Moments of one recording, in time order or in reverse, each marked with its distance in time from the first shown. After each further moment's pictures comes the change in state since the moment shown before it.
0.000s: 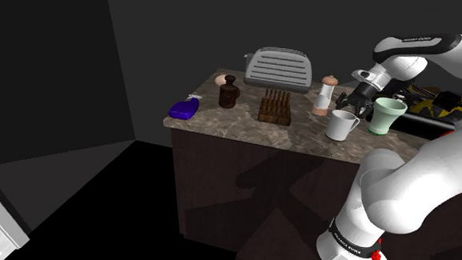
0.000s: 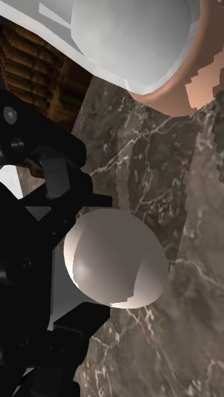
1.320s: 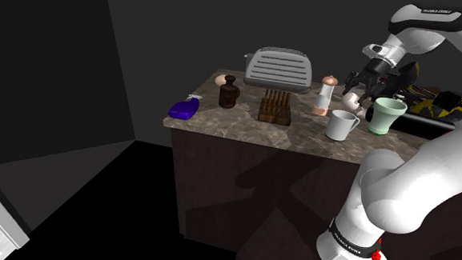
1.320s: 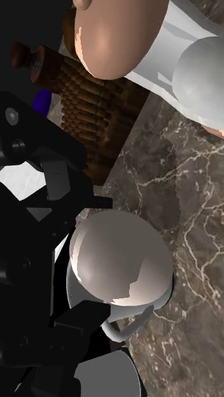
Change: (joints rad) arm -0.009 0.014 0.093 0.218 0.048 -0.227 0.067
